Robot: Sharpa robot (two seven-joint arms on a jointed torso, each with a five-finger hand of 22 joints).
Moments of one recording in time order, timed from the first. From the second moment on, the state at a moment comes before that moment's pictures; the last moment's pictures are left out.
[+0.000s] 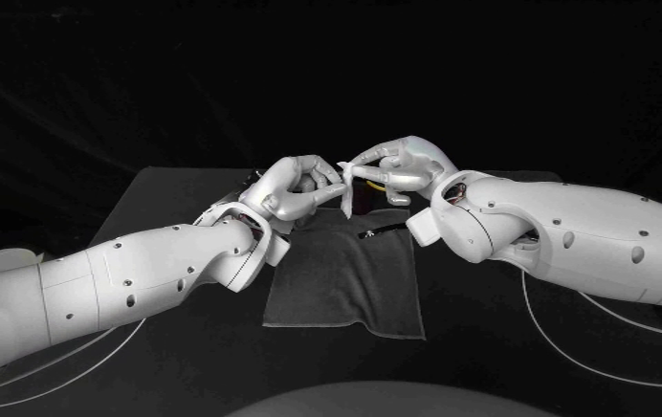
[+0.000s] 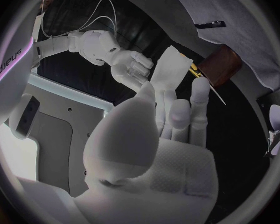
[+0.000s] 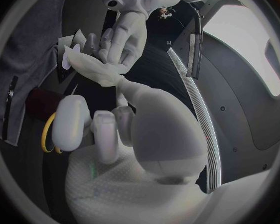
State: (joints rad) left arm 1.12 -0.69 -0.15 1.47 -0.68 -0.62 0.44; left_hand 1.55 0.01 0.04 0.29 0.05 0.63 0.17 0.84 0.34 0.73 0.09 1.22 0.41 1.23 0.03 1.40 0.96 0.17 1.01 0.13 1.03 0.82; right arm 1.24 -0.80 -0.13 1.65 -0.38 -0.52 0.13; right_hand 1.35 -0.09 0.54 0.09 0.05 1.06 0.07 0.37 0.33 1.46 -0.01 1.38 1.31 1.46 -0.06 1.55 1.31 0.07 1.44 0.04 1.19 1.31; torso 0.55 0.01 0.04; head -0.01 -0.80
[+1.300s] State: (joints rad) left arm 1.12 -0.69 -0.15 1.48 -0.52 -0.55 0.52; left_hand 1.59 -0.05 0.23 0.28 0.05 0.70 0.17 0.69 0.21 0.76 0.10 1.17 0.38 1.18 0.04 1.39 0.92 0.17 0.95 0.14 0.98 0.79; right arm 1.23 -0.80 -0.13 1.65 -0.40 -0.51 0.12; right_hand 1.35 -0.09 0.54 0.08 0.04 1.06 0.07 0.38 0.33 1.46 -0.01 1.38 1.31 1.46 -0.07 1.55 1.31 0.07 1.44 0.04 1.19 1.31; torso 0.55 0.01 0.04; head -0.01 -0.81
